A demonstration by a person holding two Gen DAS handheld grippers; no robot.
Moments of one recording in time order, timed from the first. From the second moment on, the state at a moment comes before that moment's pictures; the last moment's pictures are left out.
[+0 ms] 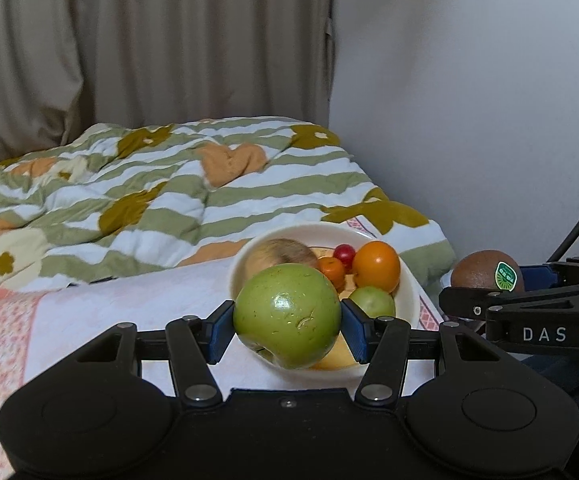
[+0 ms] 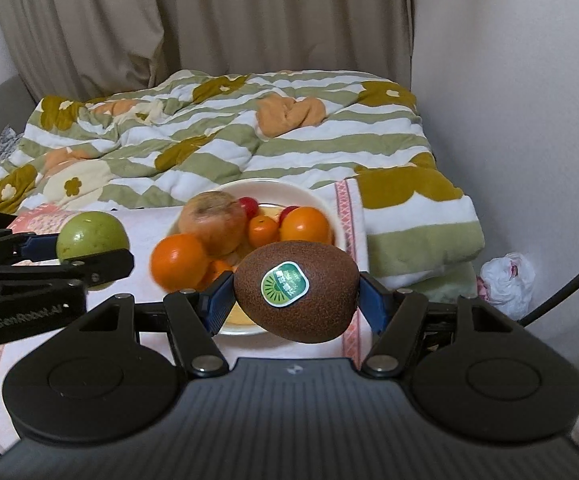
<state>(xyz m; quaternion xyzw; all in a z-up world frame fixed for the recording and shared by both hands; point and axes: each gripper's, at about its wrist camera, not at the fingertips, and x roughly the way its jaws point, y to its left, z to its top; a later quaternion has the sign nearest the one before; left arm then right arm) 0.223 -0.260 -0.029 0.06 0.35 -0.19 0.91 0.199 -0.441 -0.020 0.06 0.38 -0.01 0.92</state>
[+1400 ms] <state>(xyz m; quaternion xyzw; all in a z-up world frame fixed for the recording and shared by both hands) 0.281 -0.249 -0.034 0.06 0.35 -0.17 0.92 0.241 -0.467 -0.052 0.09 0.42 -0.04 0.90</state>
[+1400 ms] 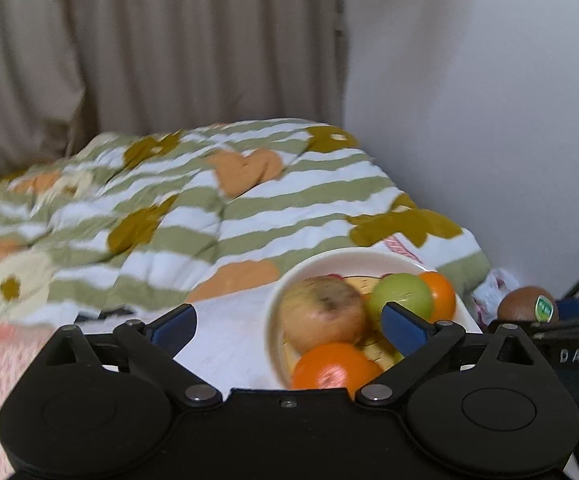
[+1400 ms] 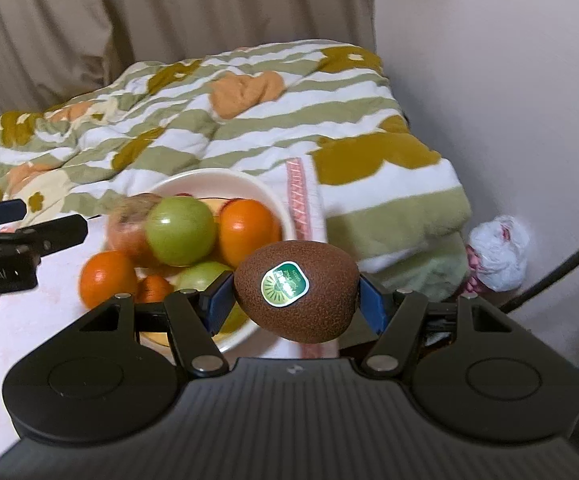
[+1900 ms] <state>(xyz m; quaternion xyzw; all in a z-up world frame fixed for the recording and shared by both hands) 0.244 -0.183 -0.039 0.01 0.37 -0.08 0.93 0.235 -0.366 -0.091 -0.07 0.36 0.01 0.93</state>
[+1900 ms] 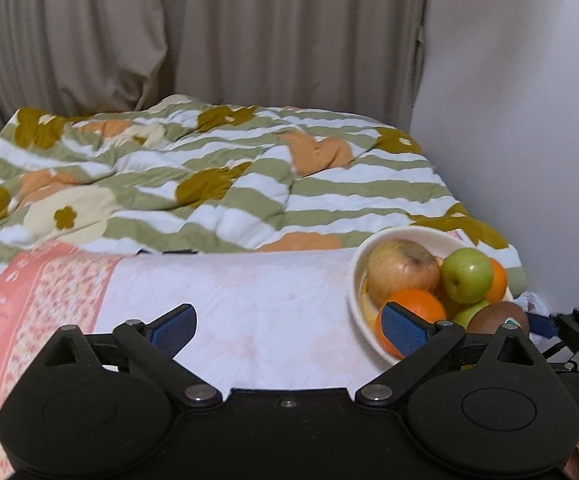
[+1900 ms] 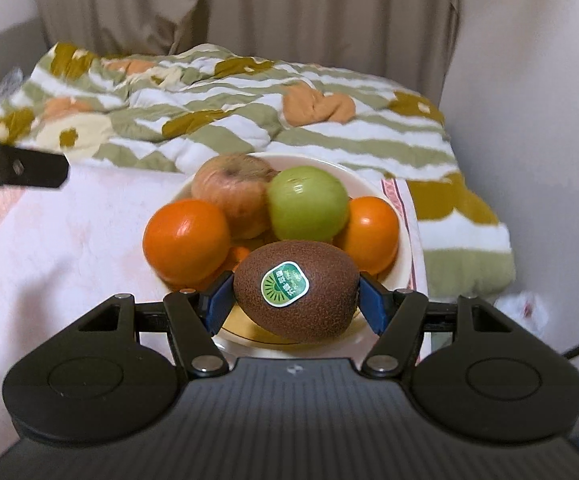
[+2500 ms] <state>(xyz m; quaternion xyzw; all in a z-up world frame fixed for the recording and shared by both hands) 0.202 -0.165 -0.029 -0.02 0.36 -0.05 0.93 0.207 -0.348 -0.089 -0.14 0.32 0.02 0.94</state>
